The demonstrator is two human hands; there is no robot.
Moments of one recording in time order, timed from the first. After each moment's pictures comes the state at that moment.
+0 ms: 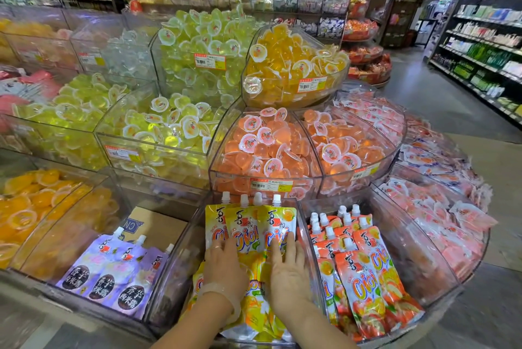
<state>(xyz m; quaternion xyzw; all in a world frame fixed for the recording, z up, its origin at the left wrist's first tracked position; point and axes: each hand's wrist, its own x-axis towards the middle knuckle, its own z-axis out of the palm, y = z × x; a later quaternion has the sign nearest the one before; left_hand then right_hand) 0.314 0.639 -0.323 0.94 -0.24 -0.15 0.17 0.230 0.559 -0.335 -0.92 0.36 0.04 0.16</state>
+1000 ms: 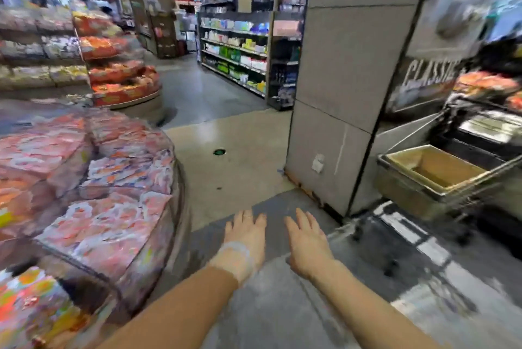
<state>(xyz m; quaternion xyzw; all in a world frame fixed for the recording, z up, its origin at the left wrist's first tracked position) -0.181 0.294 -0.251 0.68 -0.73 -0.09 -0.05 -0.315 0.293 -0.266 -0.76 0.64 -0.01 0.10</state>
